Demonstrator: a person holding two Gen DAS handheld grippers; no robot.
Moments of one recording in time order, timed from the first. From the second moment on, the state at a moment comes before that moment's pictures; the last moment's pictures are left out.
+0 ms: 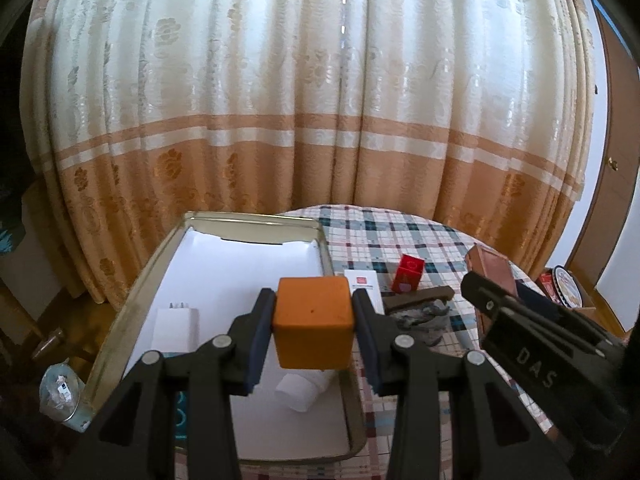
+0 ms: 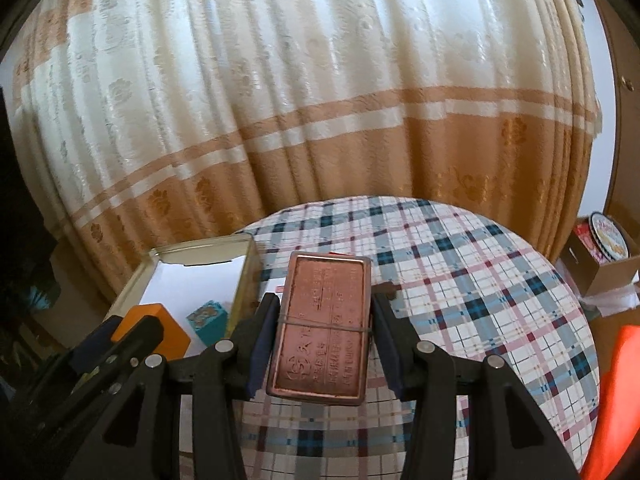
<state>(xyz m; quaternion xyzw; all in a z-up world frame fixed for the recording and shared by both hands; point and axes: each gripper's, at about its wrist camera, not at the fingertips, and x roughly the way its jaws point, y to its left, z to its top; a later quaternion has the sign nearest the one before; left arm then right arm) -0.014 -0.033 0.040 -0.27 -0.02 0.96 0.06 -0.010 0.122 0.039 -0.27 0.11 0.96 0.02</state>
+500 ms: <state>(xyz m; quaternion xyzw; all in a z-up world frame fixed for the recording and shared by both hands) -0.018 -0.068 0.045 -0.26 -0.03 0.96 0.03 -0.014 0.077 0.051 -0.26 0.07 0.96 -0.02</state>
